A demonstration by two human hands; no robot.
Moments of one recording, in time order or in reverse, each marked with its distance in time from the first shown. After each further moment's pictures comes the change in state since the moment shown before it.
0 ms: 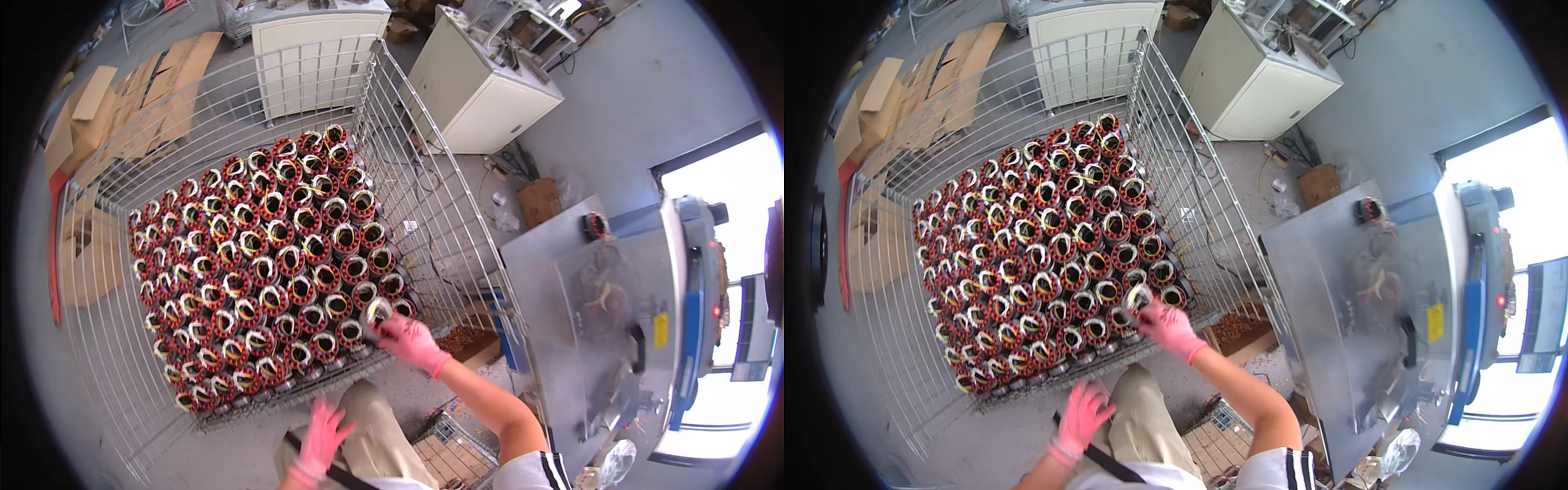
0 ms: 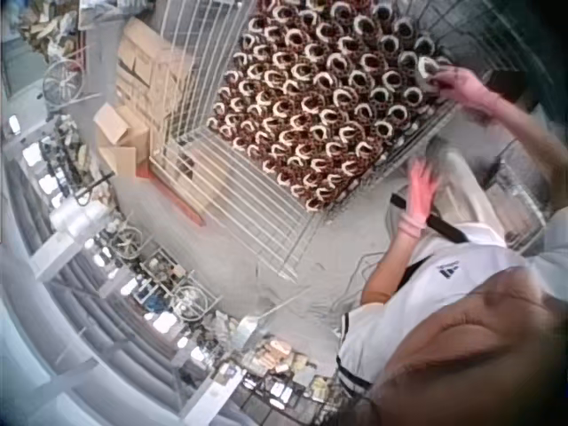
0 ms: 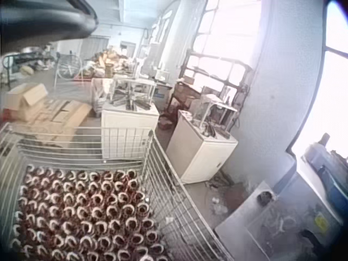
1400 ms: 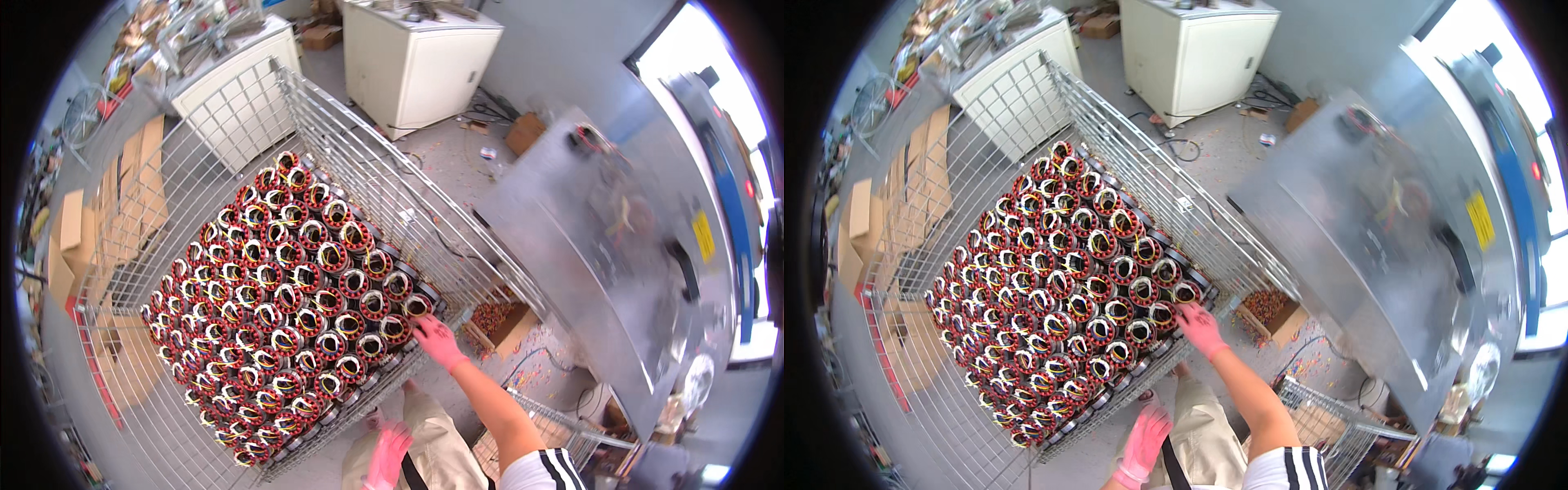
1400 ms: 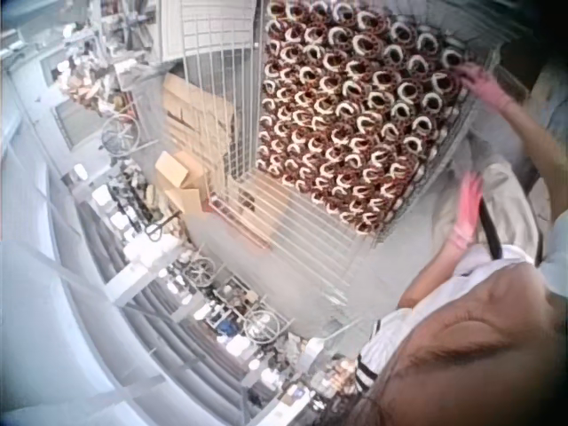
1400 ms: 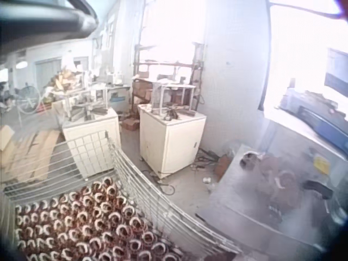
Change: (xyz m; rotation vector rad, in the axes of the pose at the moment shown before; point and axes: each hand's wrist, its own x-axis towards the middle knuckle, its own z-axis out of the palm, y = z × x) left_hand 0.039 -0.071 -0.040 0.086 -0.174 -0.135; right_hand -0.023 0.109 0.110 0.165 0.493 0.301
